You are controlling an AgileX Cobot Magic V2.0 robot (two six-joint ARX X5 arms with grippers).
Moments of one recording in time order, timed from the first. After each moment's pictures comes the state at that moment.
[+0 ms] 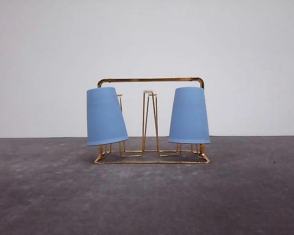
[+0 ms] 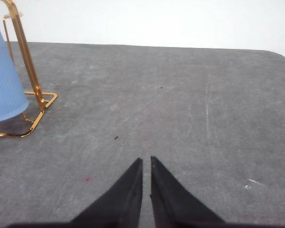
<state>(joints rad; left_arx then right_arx) -0.04 0.01 0.03 -0.18 0.05 0.02 0.04 0.00 0.02 -0.17 0.00 0.03</state>
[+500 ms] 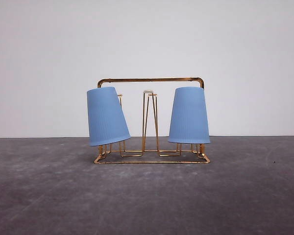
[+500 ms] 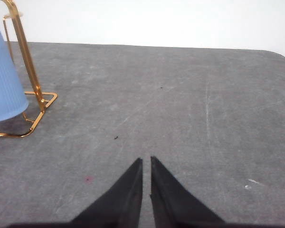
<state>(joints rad) -0.04 0.01 0.03 -0.18 0.05 0.02 0.04 0.00 0.02 -0.17 0.00 0.03</state>
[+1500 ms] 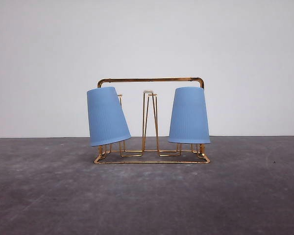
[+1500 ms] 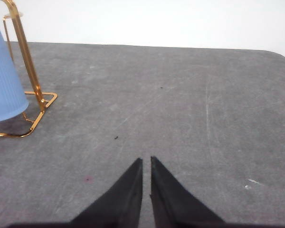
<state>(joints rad) -0.04 0.01 0.03 -0.18 0.05 0.02 0.04 0.00 0.02 -0.17 0.00 0.03</state>
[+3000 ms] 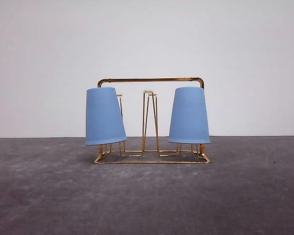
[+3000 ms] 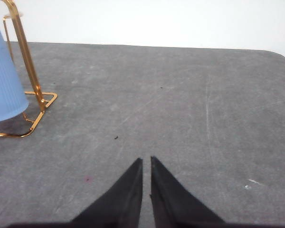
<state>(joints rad) -0.04 0.01 0.03 -0.18 0.05 0.02 0.04 0.00 0.02 -0.17 0.00 0.03</state>
